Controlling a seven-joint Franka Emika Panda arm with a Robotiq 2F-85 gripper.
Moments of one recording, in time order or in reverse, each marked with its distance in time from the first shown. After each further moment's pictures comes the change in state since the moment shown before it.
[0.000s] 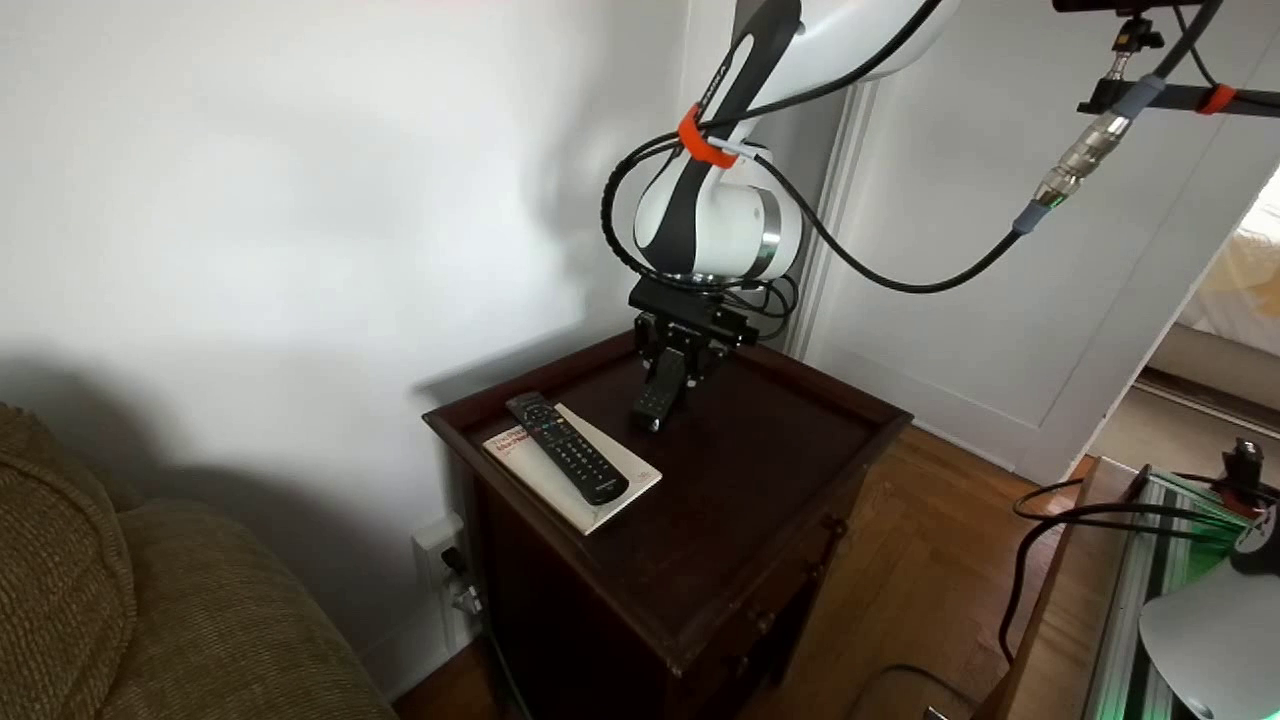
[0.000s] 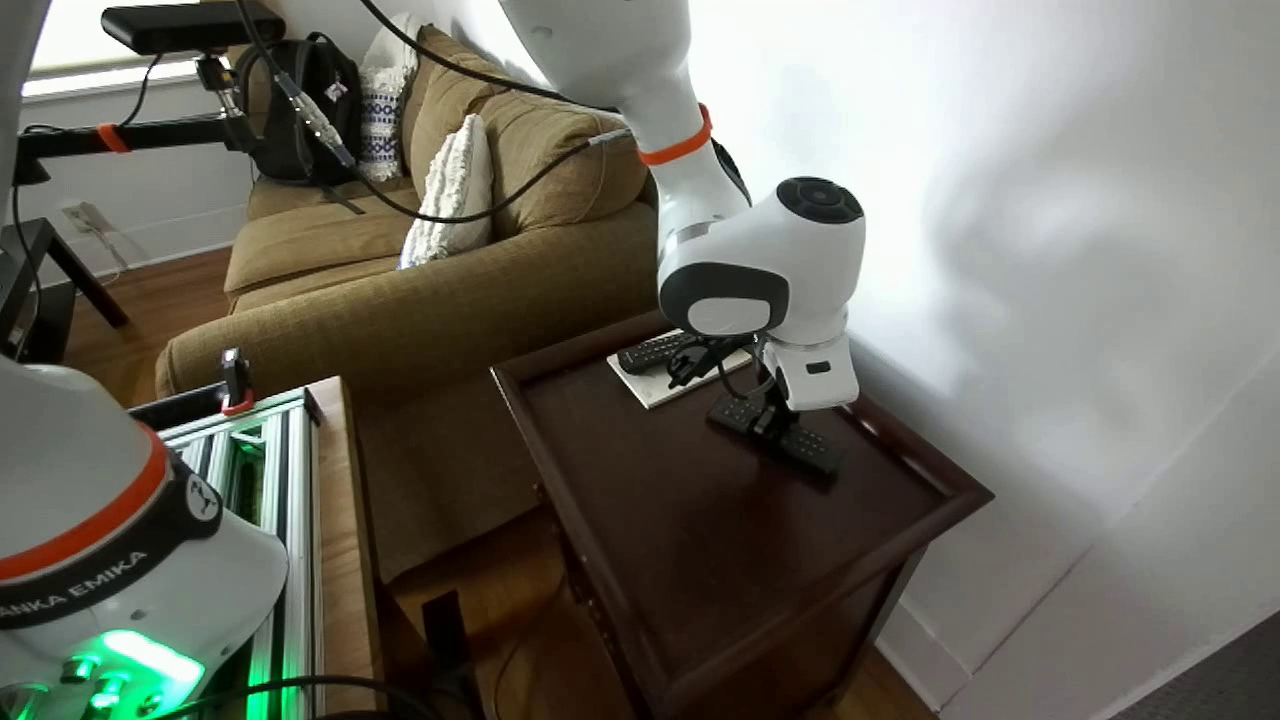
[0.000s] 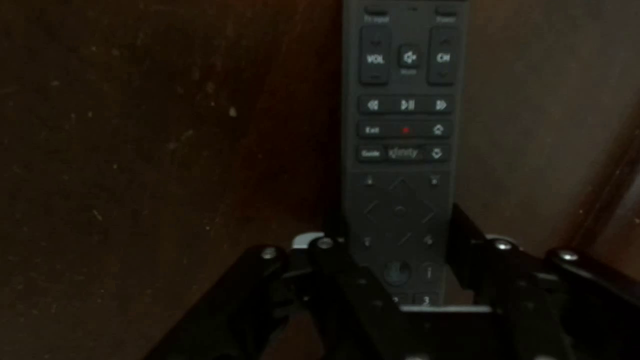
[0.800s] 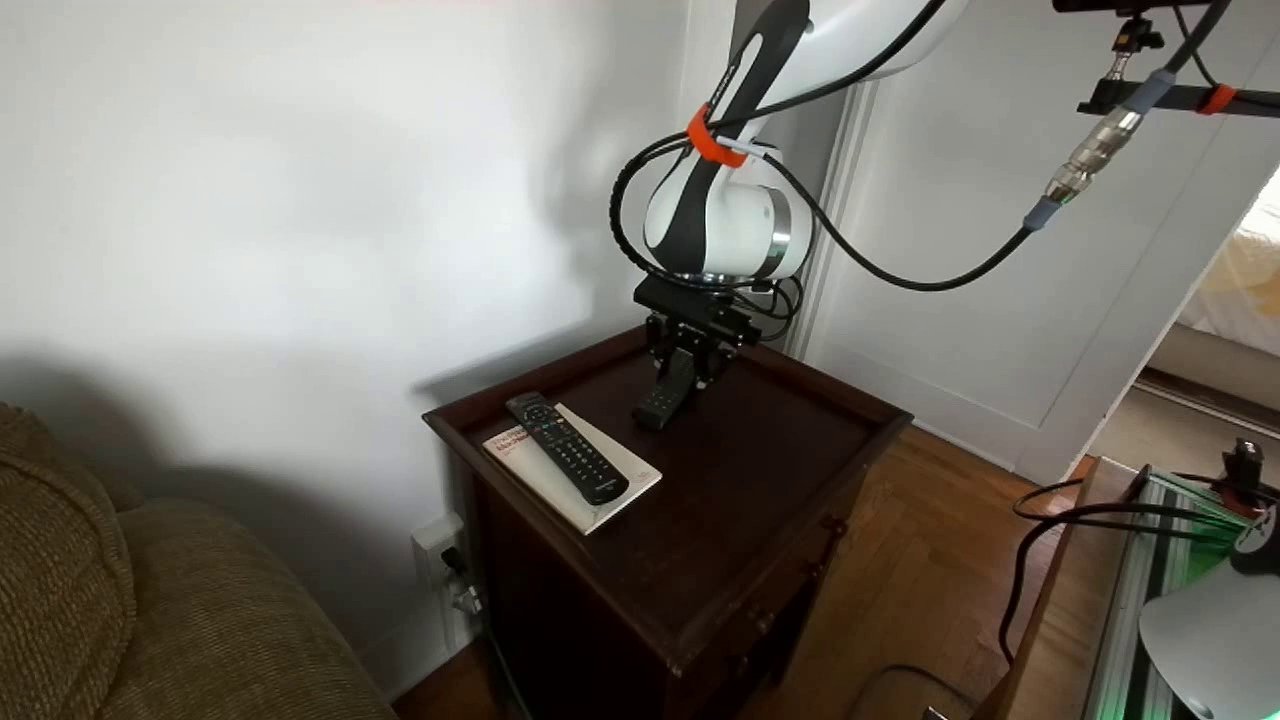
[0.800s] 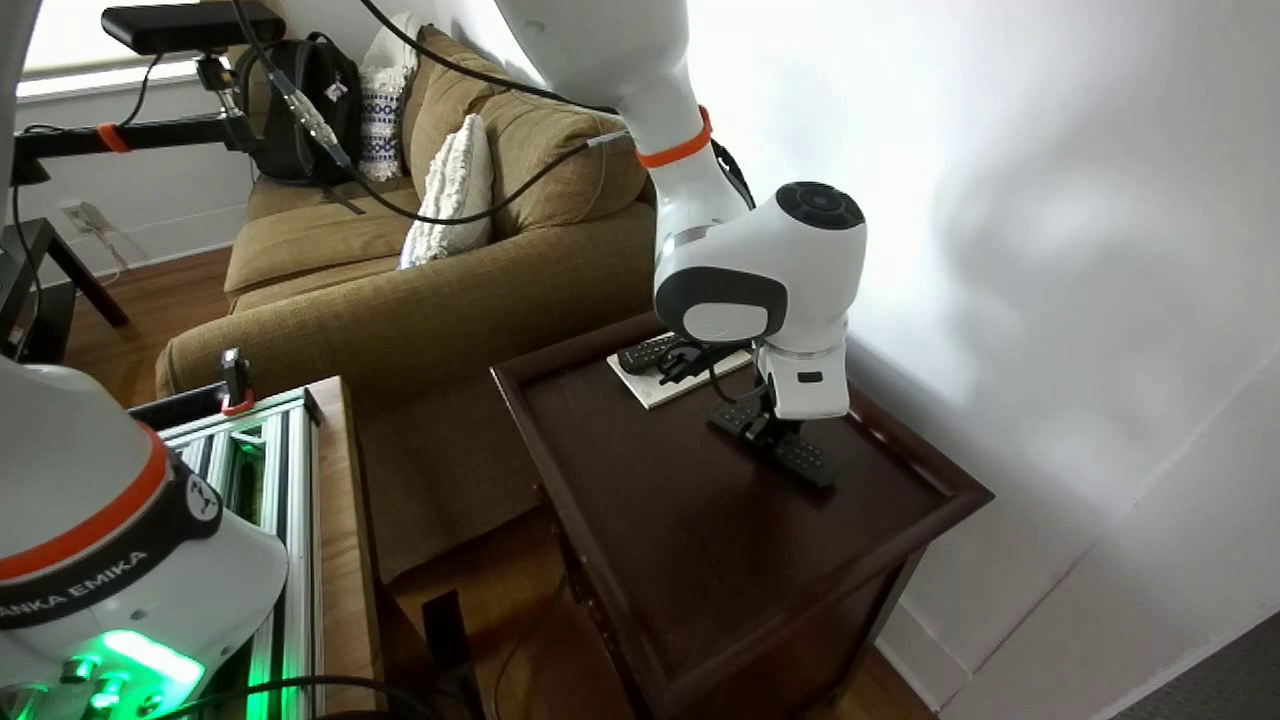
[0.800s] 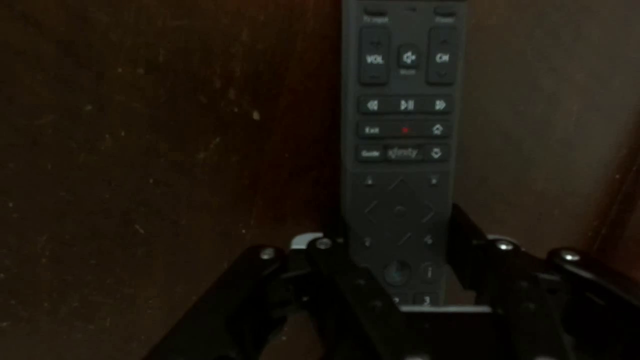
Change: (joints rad) arm -0.006 -0.016 -0.010 -0.030 0.004 -0.001 0.100
